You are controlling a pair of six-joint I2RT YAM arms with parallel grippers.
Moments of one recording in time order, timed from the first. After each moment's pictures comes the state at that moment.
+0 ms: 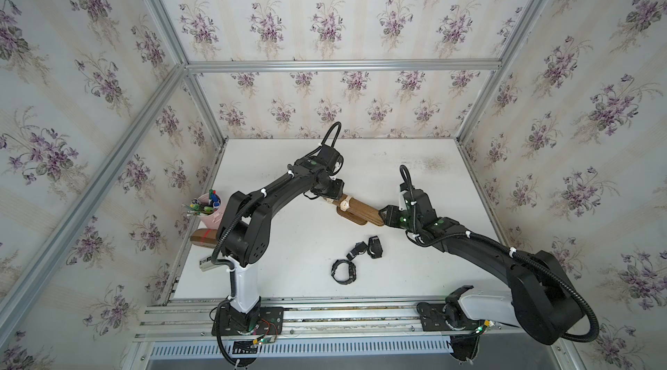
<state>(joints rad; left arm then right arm) -0.53 1.93 1.56 -0.77 0.11 -0.18 0.49 1.30 0.61 -0.07 -0.11 0.59</state>
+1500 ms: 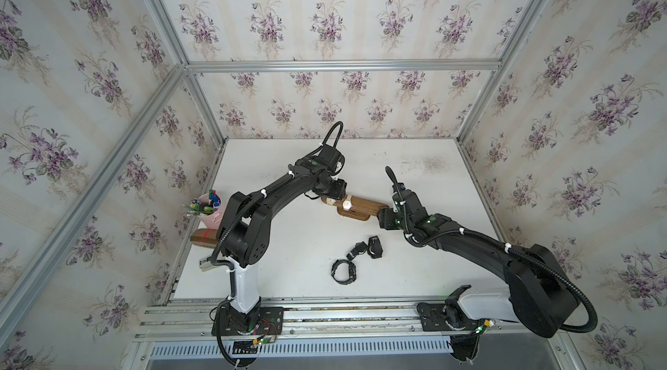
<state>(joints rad) -0.54 1.92 1.56 -0.77 0.15 -0.17 0.59 1.34 0.68 -0.19 0.11 0.44</state>
